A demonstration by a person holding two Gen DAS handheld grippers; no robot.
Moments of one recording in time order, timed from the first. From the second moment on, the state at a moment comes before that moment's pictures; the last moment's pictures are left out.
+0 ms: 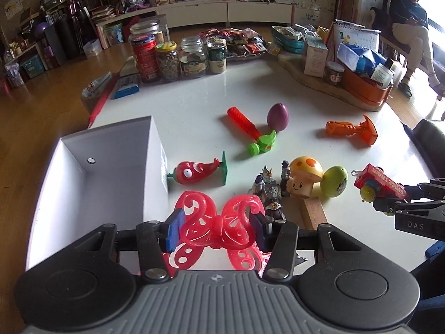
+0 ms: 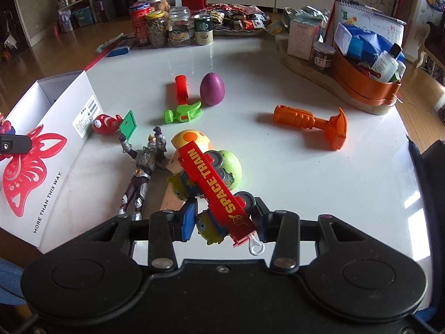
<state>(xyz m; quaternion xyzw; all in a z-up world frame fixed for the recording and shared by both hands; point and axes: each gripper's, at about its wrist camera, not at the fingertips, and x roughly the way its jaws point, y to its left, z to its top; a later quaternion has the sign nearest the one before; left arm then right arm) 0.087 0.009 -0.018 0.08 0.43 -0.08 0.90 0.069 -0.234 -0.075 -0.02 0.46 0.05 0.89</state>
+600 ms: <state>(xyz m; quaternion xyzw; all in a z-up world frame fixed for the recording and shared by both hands) 0.064 0.123 0.003 0.05 0.43 0.02 0.90 0.095 -0.056 0.000 -0.12 0.41 0.20 0.88</state>
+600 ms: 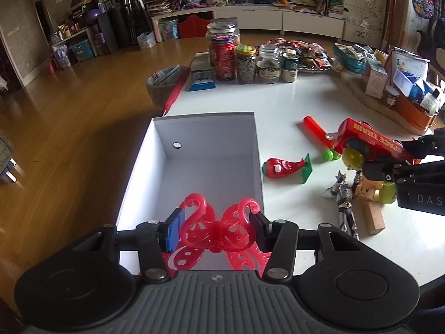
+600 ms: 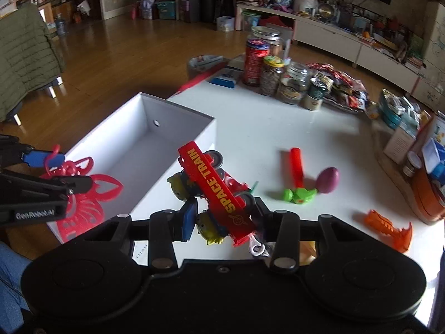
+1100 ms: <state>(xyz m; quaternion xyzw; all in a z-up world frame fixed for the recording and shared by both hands) 0.094 0.175 -0.042 0.01 0.46 0.05 0.89 0.151 0.062 -0.029 -0.16 0.44 0.27 0.84</state>
